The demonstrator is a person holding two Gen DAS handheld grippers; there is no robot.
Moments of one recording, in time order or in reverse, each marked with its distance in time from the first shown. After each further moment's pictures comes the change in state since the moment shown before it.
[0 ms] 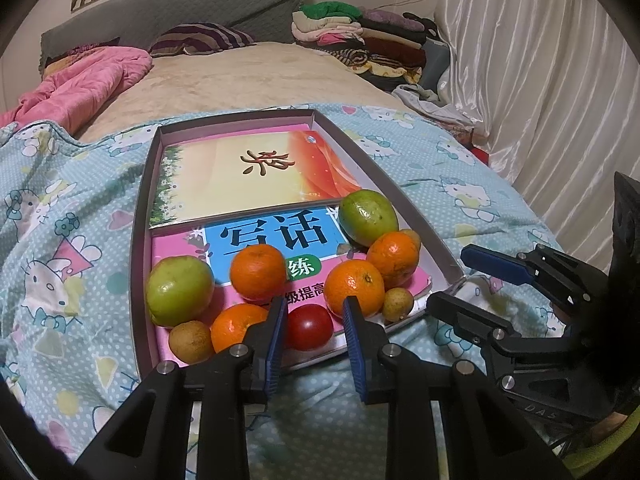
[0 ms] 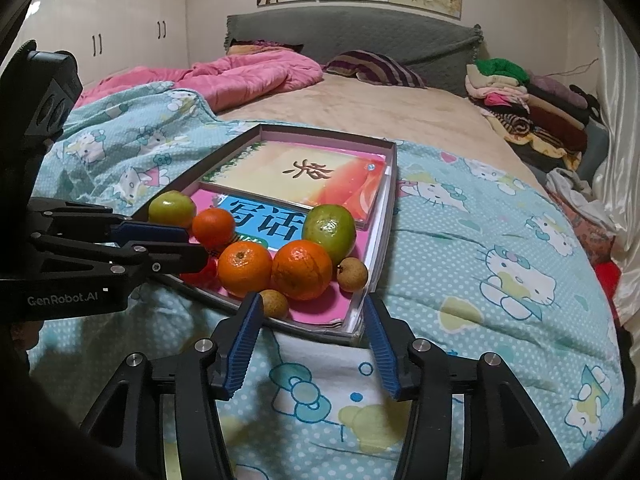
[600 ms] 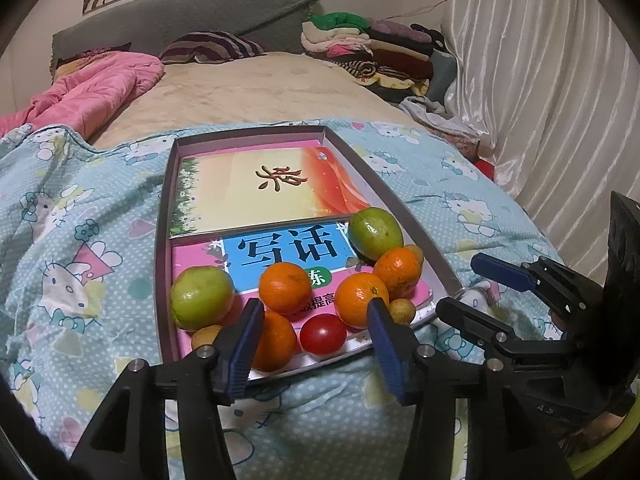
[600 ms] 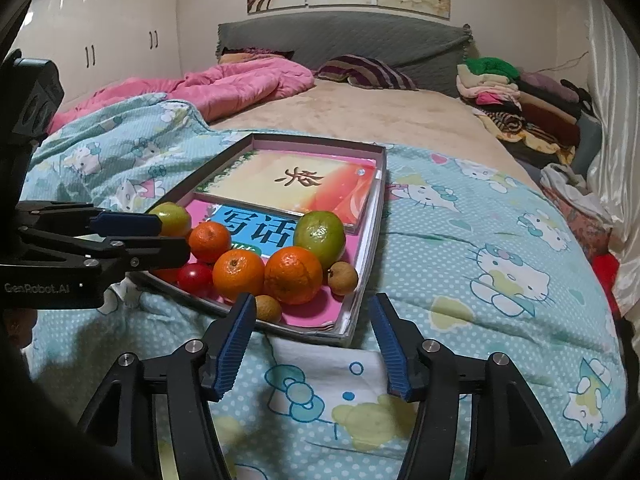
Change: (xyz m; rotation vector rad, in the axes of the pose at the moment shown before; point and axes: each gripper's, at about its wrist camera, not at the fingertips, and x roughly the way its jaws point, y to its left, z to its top) left arm -0.019 0.007 0.005 -0.020 -0.038 0.023; right arm -0.007 -0.006 0.000 0.038 -0.025 -0.010
